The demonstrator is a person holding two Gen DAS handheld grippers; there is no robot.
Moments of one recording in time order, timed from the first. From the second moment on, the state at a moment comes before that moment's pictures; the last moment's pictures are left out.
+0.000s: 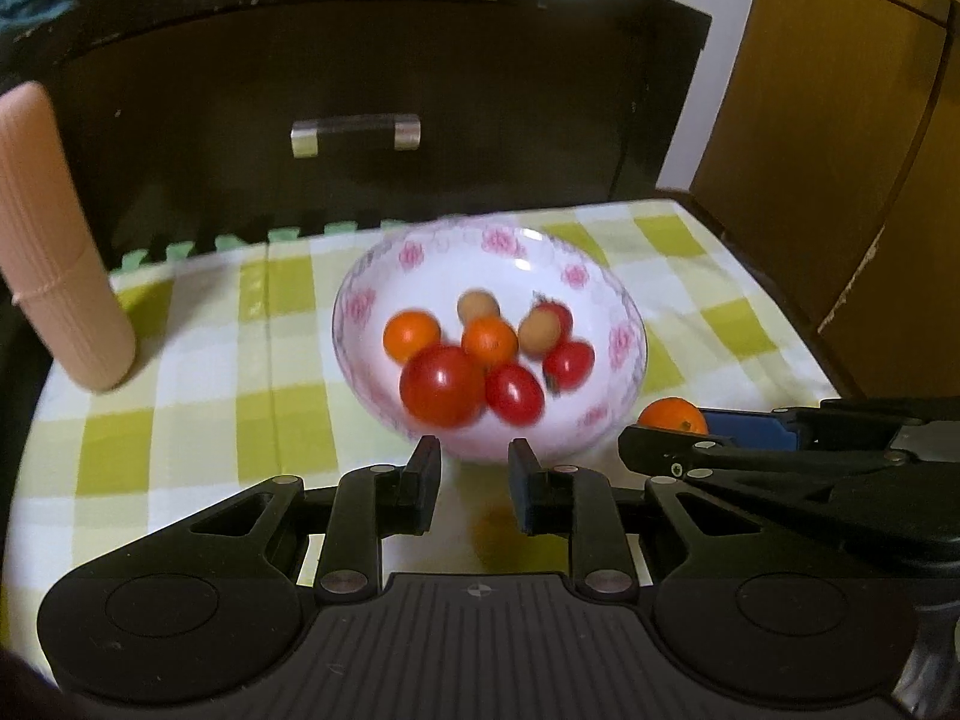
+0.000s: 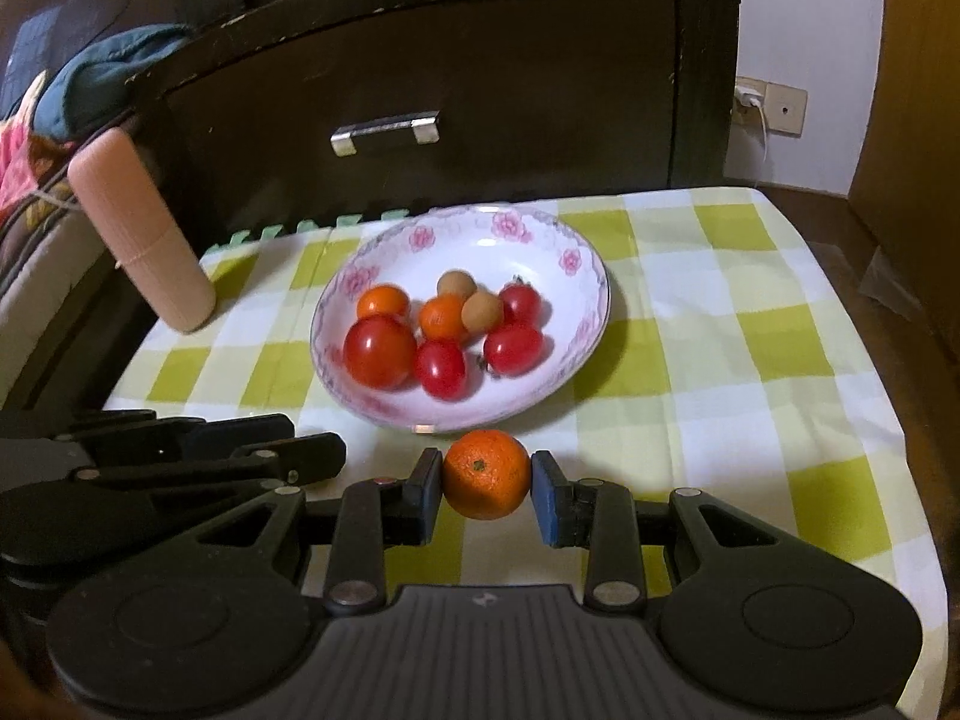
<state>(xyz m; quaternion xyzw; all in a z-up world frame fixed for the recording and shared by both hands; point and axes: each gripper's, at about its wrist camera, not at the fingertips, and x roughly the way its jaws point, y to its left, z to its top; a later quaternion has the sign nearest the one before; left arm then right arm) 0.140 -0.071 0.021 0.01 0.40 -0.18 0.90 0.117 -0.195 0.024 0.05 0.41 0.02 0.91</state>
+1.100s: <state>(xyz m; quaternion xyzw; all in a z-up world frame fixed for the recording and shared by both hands) 0.005 -0.051 -0.015 0.06 0.49 -0.20 0.85 0.056 -0.226 0.023 0.05 0.43 0.05 0.90</state>
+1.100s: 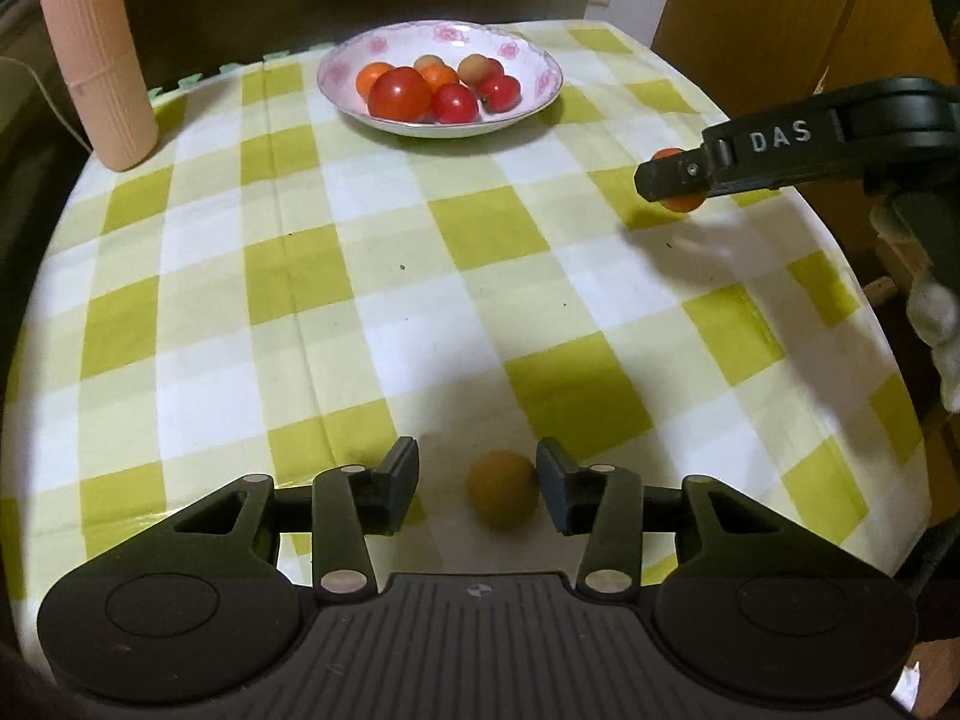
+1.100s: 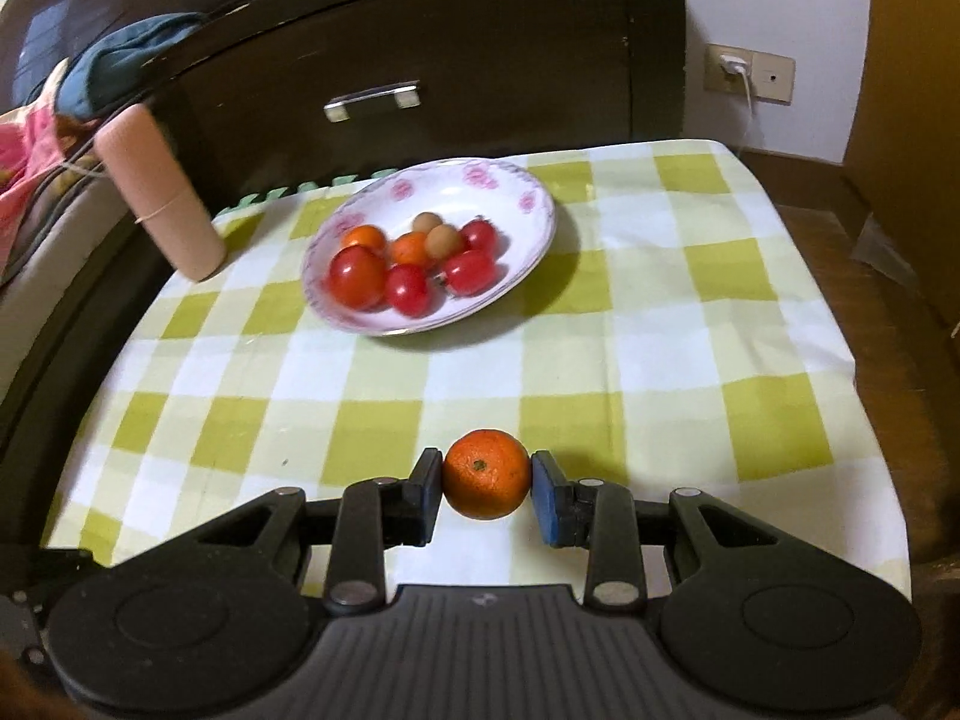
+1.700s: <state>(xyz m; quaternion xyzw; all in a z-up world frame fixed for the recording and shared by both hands) -0.014 -0.067 -0.027 0.10 0.49 -0.21 0.84 0.028 -0.206 0.022 0.04 0.44 0.07 0.90</state>
